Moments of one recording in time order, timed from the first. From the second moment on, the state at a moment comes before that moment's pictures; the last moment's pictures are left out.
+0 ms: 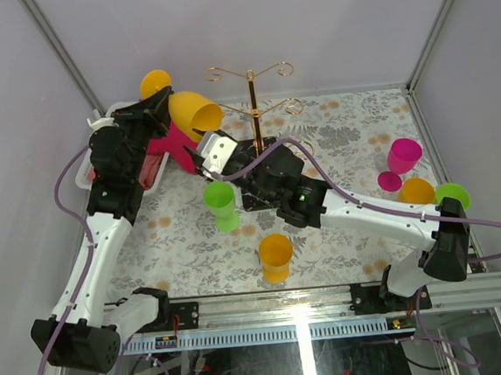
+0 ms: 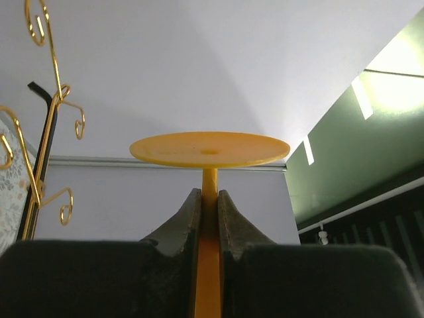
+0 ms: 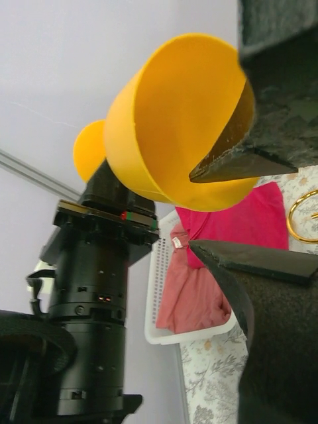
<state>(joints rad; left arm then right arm) -0.19 1.07 1.12 0.07 0.01 -1.78 1.15 1.52 1.40 0.40 0.16 -0.51</state>
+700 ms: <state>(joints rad) 0.08 1.16 1.16 0.34 0.18 -0.84 1.15 1.30 1.20 0.33 0.40 -0.55</state>
